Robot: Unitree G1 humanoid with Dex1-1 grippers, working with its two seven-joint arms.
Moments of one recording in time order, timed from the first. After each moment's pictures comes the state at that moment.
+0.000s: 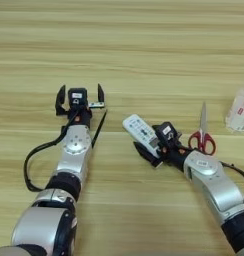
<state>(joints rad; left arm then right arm) -0.48 0.05 0.07 0.92 0.04 -0.52 0.19 -0.15 -0.10 0.29 0.20 0.00 0.14 0.44</state>
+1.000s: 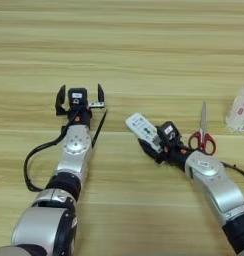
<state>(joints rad) -0.48 0.05 0.07 0.92 0.04 -0.52 0.19 -0.12 -0.12 0.27 0.12 -0.01 0.15 0.42</state>
